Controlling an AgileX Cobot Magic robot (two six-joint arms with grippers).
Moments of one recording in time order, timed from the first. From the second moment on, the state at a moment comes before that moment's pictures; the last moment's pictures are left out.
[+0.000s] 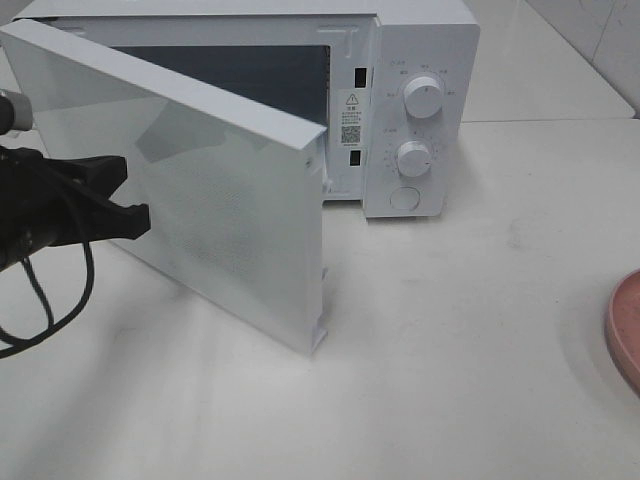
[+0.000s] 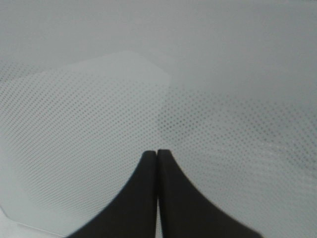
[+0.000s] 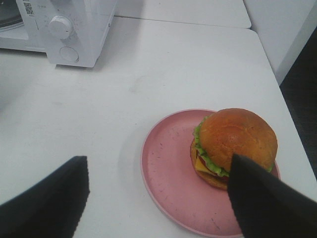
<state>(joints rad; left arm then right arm) -0.47 1.58 -0.40 -0.08 -0.84 0.00 0.14 0.00 -0.50 -0.08 1.01 0.05</state>
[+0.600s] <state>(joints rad) -0.68 1.75 -0.68 -0.50 -0.82 0.22 0.14 0.00 -0.50 -0.08 1.01 0.05</state>
